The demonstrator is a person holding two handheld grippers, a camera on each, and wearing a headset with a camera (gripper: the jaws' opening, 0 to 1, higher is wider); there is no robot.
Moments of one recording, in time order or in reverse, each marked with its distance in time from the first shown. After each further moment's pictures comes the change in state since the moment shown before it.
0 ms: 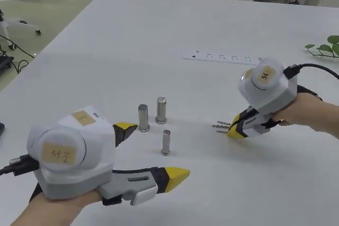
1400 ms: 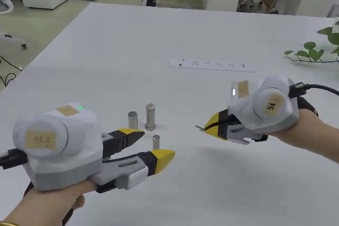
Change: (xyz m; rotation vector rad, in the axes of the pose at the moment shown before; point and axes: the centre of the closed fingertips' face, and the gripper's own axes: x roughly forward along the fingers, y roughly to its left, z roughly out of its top) left arm 0.000 -0.012 0.021 -0.110 -0.056 -0.065; right arm -0.048 0.045 0.055 -0.326 -0.249 -0.175
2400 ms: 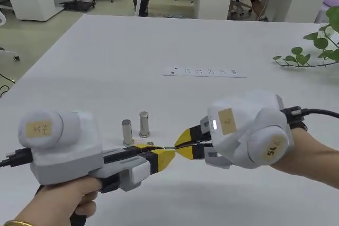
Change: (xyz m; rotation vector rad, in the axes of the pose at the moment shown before) left arm 0.009 -0.028 0.003 -0.273 0.007 -0.127; right arm -0.019 0.051 0.066 -0.237 -0.117 0.020
